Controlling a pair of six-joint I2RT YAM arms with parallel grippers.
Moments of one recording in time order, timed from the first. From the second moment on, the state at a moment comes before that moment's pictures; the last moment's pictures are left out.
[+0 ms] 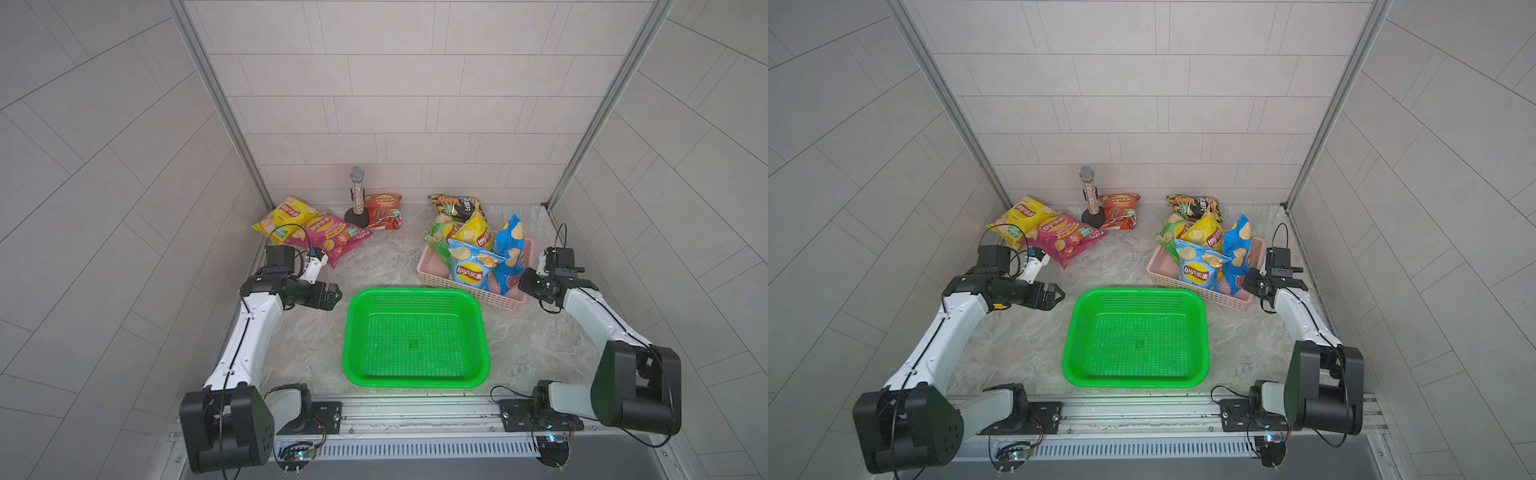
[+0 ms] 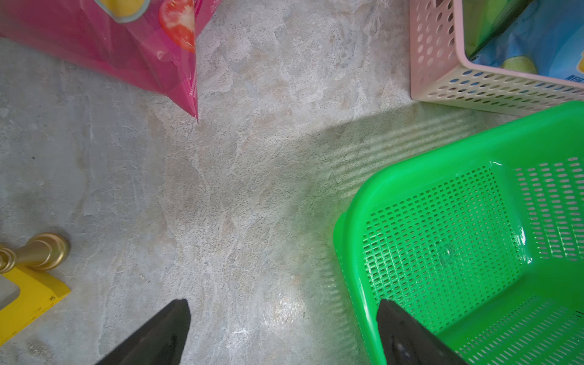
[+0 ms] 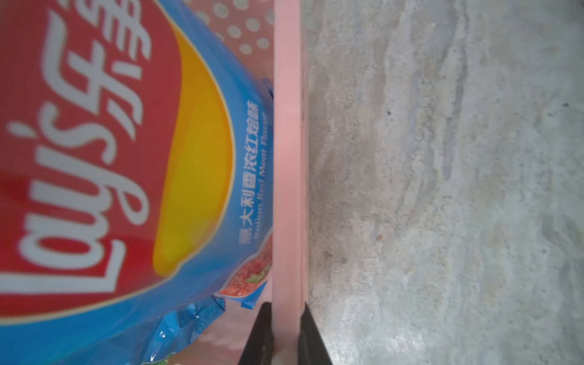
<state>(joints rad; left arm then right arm) 0.10 1.17 0.94 -0.87 0.43 0.28 -0.21 1.28 0.77 -0.43 -0.11 0.38</state>
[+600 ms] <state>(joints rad) 0.10 1.17 0.94 -0.87 0.44 0.28 -0.44 1.08 0.58 -0.45 -0.07 0.51</state>
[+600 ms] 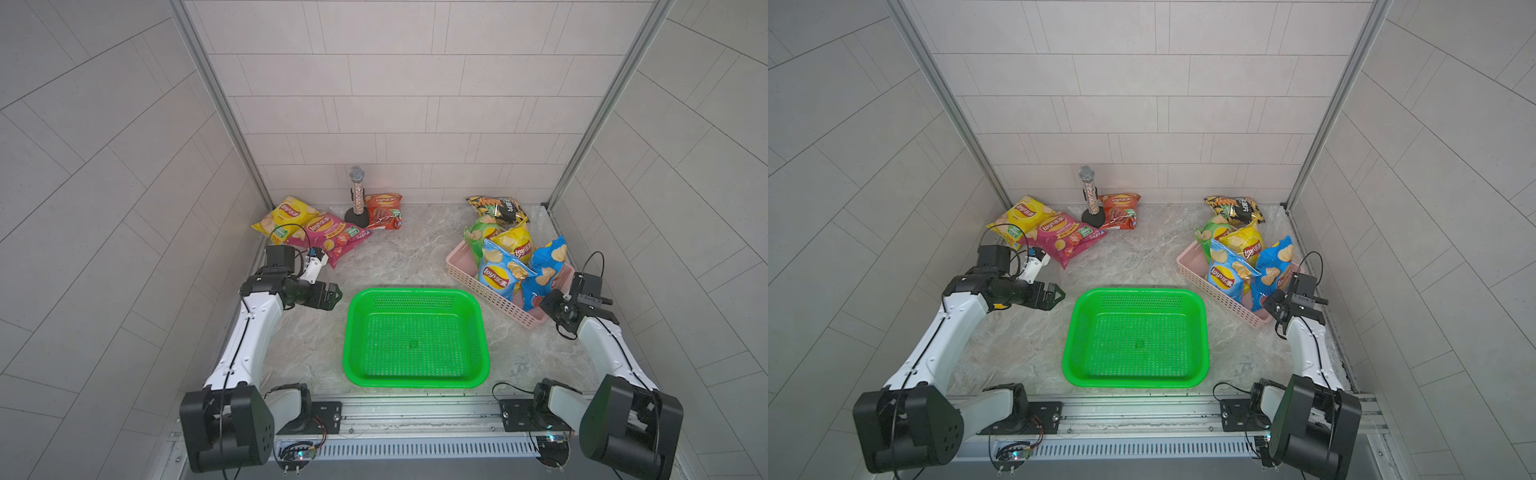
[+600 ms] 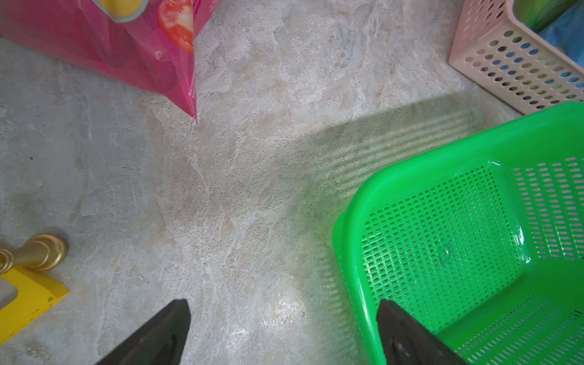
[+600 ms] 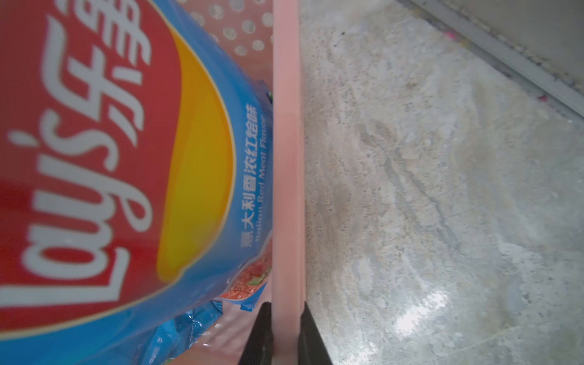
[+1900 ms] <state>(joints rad) 0.10 1.17 0.94 -0.82 0.33 0.17 -0.20 1.21 0.54 -0.12 0.02 0.85</state>
